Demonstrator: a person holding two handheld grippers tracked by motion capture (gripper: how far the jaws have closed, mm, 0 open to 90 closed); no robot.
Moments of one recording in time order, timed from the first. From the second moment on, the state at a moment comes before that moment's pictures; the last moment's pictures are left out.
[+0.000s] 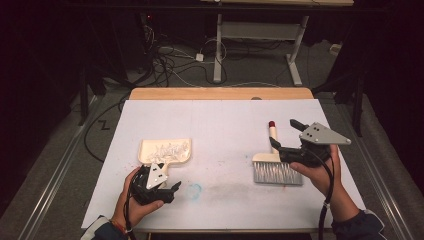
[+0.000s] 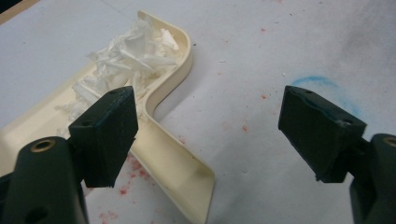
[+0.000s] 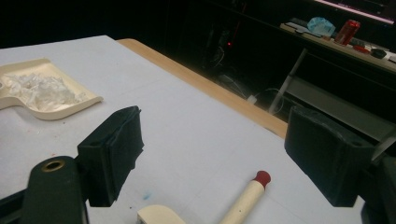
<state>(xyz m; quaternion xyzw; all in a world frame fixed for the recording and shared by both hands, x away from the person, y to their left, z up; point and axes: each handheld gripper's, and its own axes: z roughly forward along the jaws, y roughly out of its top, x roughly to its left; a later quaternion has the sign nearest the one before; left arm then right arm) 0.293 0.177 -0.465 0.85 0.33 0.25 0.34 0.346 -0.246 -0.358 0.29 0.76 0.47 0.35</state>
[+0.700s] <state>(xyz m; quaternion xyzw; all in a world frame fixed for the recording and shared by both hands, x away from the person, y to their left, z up) 0.293 0.176 -0.465 0.85 0.32 0.24 0.34 0.322 -0.260 -0.362 0.28 0.77 0.46 0.36</state>
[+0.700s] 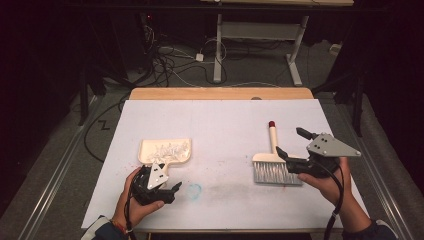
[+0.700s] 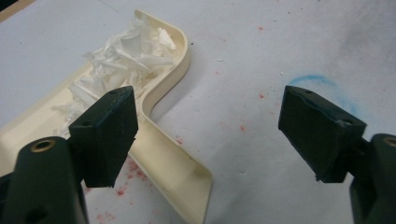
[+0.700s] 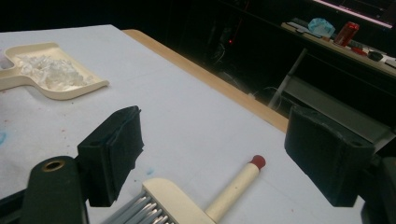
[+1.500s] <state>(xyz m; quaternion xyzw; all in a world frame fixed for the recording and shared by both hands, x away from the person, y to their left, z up) 0.292 0.176 -0.464 0.85 0.32 0.25 0.34 0.303 -0.280 -0.382 0.27 0.78 0.43 0.37</state>
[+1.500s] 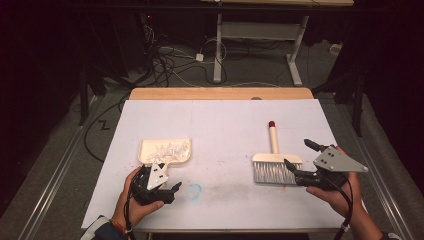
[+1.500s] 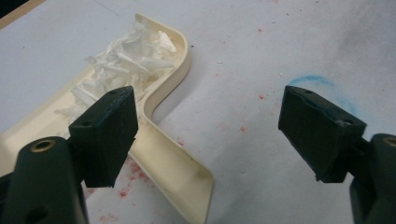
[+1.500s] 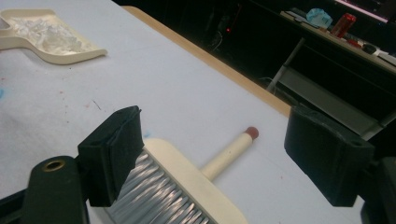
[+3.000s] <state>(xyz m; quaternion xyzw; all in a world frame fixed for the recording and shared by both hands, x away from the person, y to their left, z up) 0.289 0.171 -0.465 0.85 0.30 0.26 0.34 0.281 -0.318 -0.455 0.30 0.79 0.40 0.35</state>
